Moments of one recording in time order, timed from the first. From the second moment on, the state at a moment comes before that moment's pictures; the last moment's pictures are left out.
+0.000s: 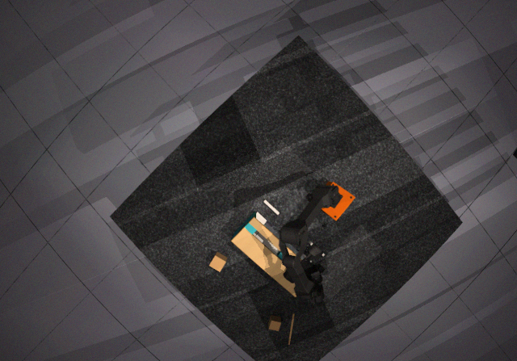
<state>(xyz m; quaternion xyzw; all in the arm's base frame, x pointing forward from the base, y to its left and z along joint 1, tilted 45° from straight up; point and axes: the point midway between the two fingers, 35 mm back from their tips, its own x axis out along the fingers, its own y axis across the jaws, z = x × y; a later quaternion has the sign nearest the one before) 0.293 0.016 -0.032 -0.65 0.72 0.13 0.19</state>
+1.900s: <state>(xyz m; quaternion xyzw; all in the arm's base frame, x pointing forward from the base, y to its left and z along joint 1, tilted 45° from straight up) 0.283 -0.043 0.019 -0.65 0.72 0.12 0.19</state>
